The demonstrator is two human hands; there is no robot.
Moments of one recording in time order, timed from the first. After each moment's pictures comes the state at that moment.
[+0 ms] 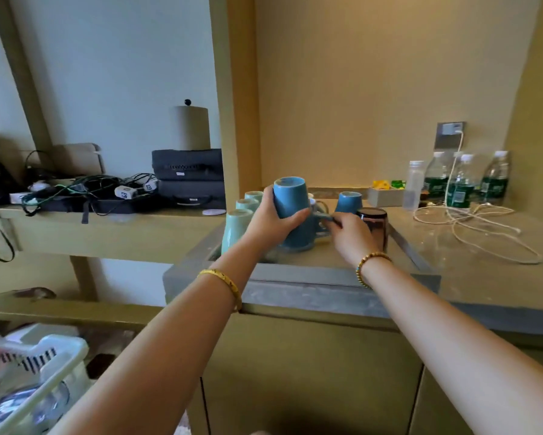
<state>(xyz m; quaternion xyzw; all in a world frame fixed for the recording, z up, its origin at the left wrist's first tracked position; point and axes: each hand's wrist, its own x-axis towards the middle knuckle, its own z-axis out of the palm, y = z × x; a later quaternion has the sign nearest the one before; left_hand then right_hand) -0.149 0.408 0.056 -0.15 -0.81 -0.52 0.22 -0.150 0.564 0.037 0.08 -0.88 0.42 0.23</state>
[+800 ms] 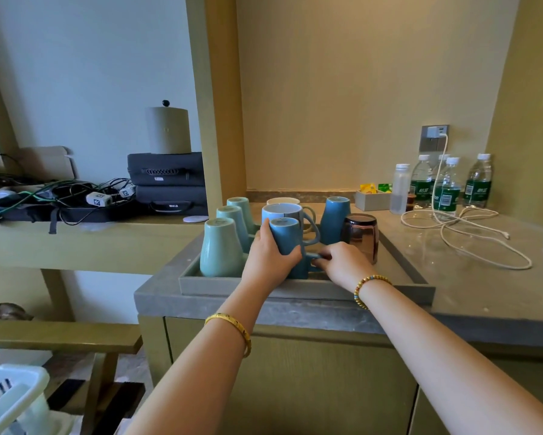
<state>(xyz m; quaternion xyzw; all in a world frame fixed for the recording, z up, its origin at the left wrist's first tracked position) -0.189 0.432 -0.002 -0.09 -0.86 -0.45 0.24 -0.187 0.593 -0.001 0.09 -0.95 0.26 0.13</state>
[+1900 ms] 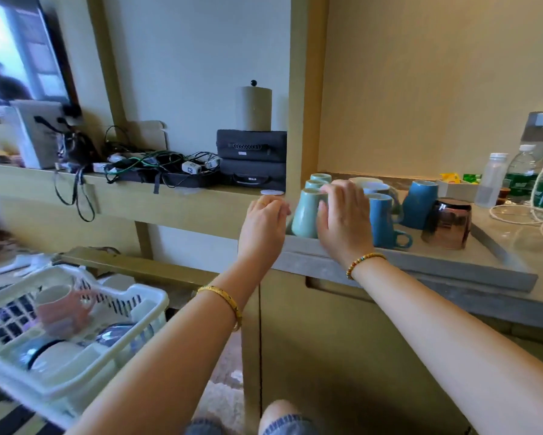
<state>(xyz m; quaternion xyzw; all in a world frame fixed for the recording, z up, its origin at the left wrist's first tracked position) -0.085 0.299 0.015 -0.07 -0.85 -0.30 0.42 -0.116 0.443 0.022 0.23 -0.81 0.20 0.51</state>
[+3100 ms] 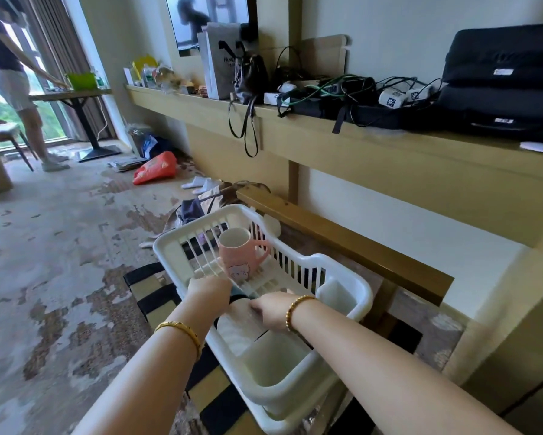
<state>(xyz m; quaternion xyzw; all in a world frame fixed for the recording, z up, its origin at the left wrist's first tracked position) 0.014 -0.134 -0.174 0.35 -0.91 0.09 -0.19 -0.065 -0.012 -0.166 0.57 -0.79 -0.04 -0.24</state>
